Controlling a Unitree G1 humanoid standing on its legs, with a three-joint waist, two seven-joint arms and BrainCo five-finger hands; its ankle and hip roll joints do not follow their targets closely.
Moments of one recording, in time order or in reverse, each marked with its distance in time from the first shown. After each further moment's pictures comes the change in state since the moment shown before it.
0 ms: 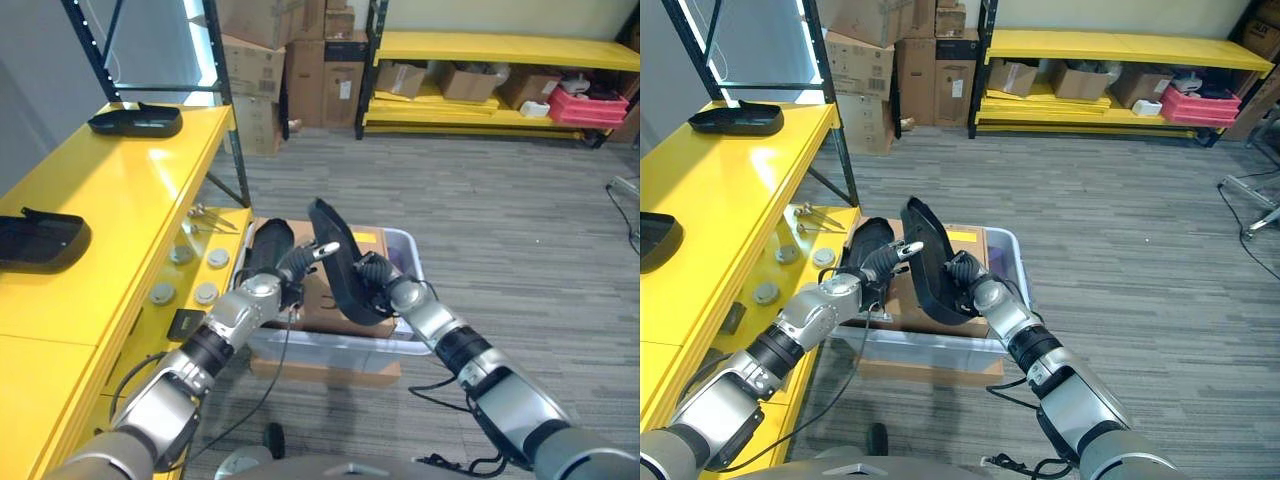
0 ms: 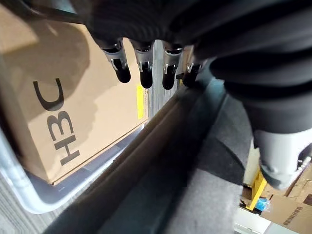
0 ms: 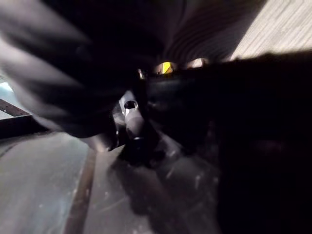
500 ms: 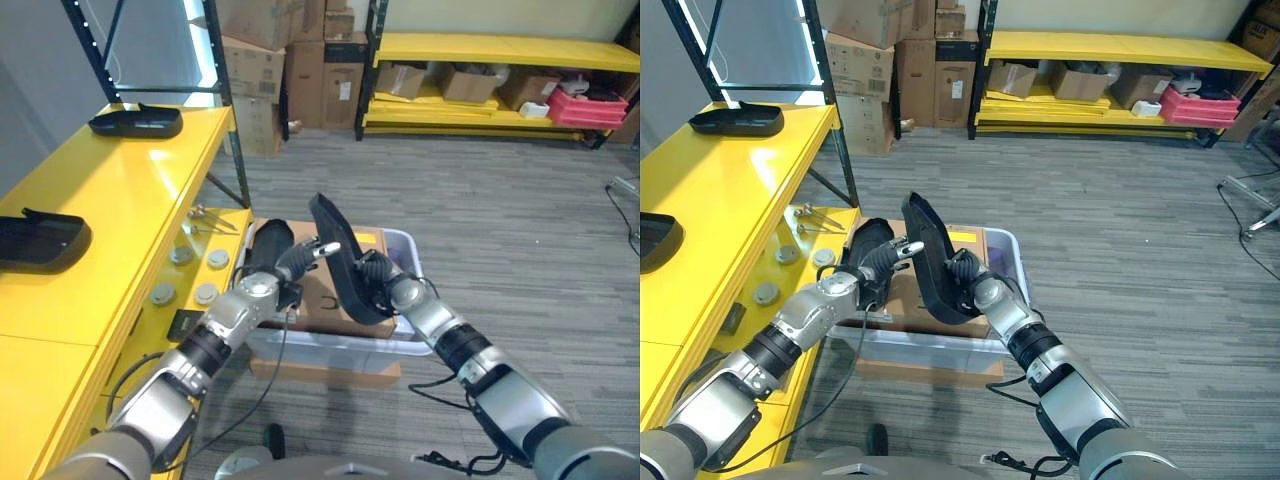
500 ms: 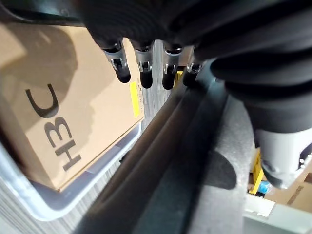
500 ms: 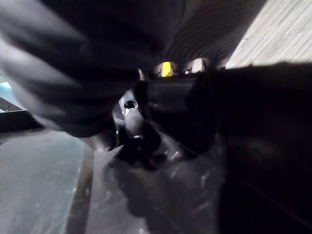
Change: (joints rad) left arm 0.000 0.028 -0.019 -0.011 0.178 -0.004 -0.101; right arm -0.009 0.000 0.001 0.011 -0.012 0.000 0.000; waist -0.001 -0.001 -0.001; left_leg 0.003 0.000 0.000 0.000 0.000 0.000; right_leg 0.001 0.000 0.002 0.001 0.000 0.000
